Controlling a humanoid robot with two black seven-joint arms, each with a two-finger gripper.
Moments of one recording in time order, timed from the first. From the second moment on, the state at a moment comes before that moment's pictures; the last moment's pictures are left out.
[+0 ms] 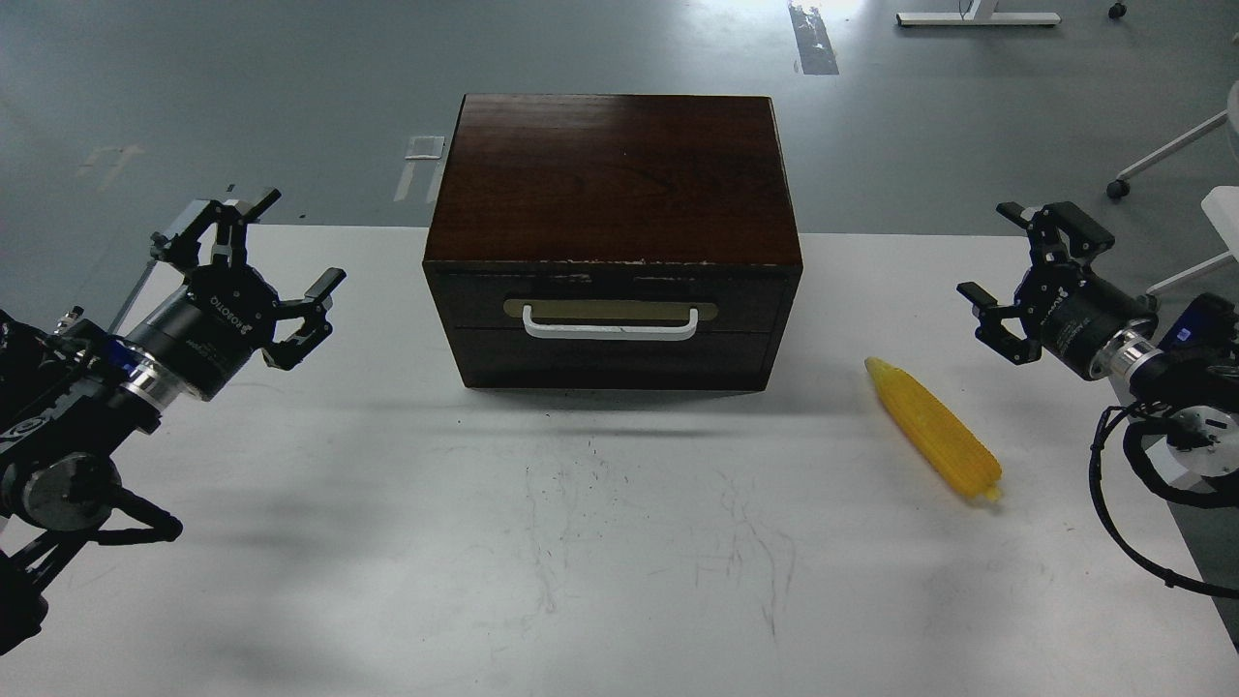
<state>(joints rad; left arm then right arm) -0.38 0.65 -0.87 -1.11 0.25 -0.49 -0.39 0.83 -0.63 0.03 0.68 0.11 0.49 0.49</state>
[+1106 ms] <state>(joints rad) -0.56 0.81 -0.90 -1.14 0.62 -0.49 -0.48 0.82 -0.66 0.09 0.70 0.06 0.49 0.49</state>
